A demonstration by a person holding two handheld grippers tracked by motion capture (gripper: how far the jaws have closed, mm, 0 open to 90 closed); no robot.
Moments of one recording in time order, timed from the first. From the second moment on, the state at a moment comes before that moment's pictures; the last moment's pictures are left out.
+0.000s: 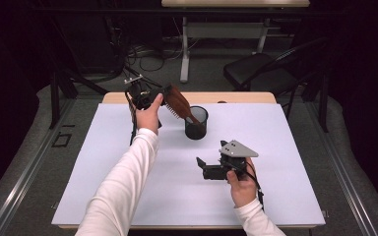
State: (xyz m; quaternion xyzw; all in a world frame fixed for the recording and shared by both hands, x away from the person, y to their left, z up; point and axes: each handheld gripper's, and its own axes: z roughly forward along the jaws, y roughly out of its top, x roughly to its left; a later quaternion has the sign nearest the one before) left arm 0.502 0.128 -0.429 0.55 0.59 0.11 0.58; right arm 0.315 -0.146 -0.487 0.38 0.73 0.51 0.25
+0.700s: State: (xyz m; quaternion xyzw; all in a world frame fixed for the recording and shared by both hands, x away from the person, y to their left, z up) left arm 0.498 0.134 -0.423 0.56 0.59 0.11 0.58; right arm 0.316 -0.145 -0.487 0.37 0.73 0.51 0.26
